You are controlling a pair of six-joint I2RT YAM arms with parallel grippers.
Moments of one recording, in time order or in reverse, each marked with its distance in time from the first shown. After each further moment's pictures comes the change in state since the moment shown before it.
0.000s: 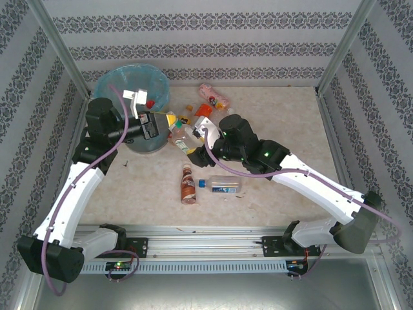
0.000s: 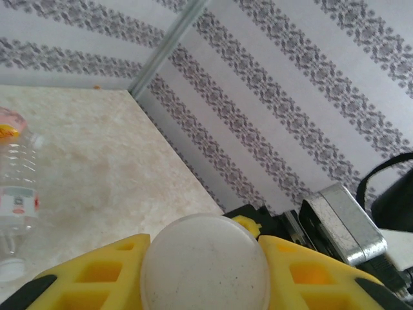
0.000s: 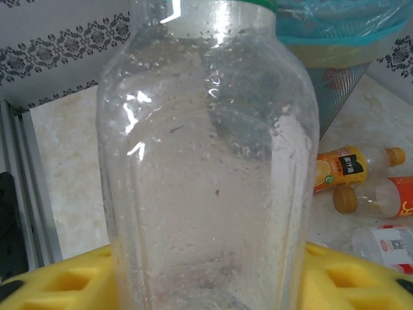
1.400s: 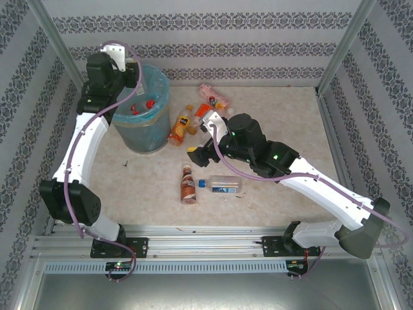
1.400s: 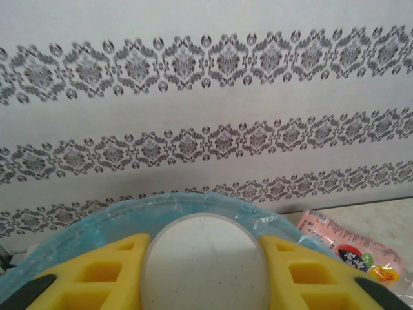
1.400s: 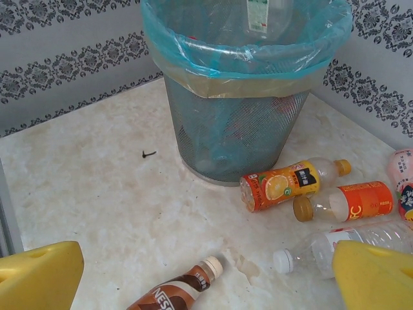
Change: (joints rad) left arm 0.147 0.499 0.427 0.014 -0.767 0.576; right arm 0.000 -0.069 -0.005 0.012 0.106 0.019
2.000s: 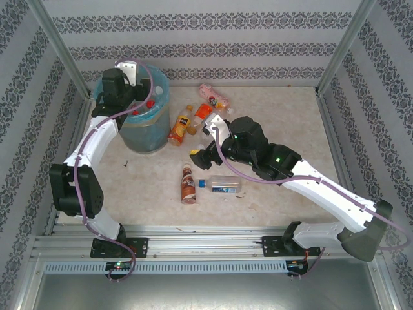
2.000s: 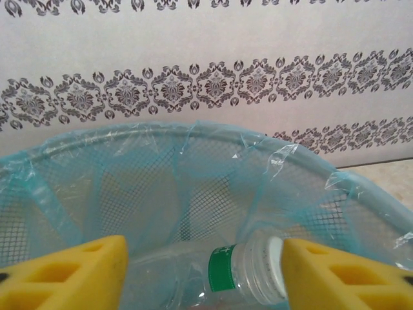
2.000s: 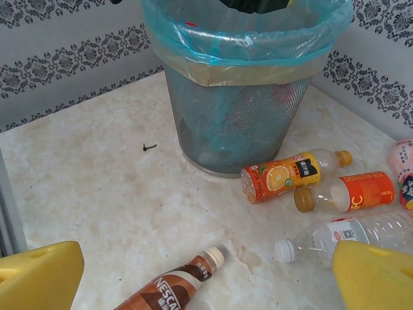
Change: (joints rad) left arm 0.000 0.051 -0.143 0.111 0.058 -0.021; right arm 0.000 -0.021 -0.033 -0.003 0.000 0.008
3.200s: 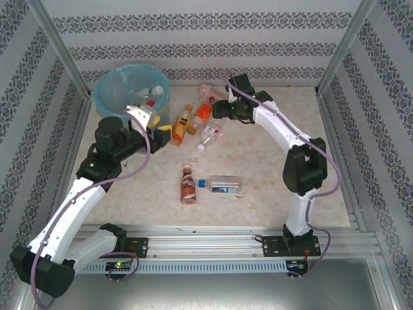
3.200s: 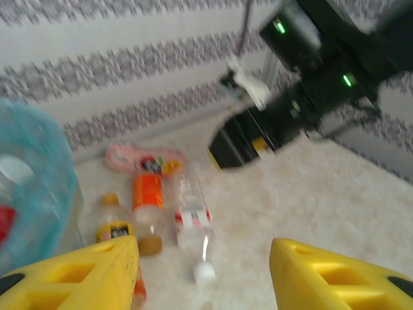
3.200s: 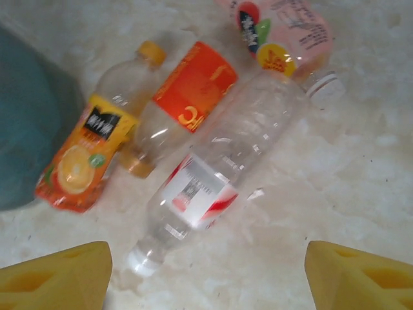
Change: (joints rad) left arm -0.277 -0.682 -0.496 -0.140 0.226 0.021; right arm -0.492 0.774 0.558 -0.287 -0.055 0.388
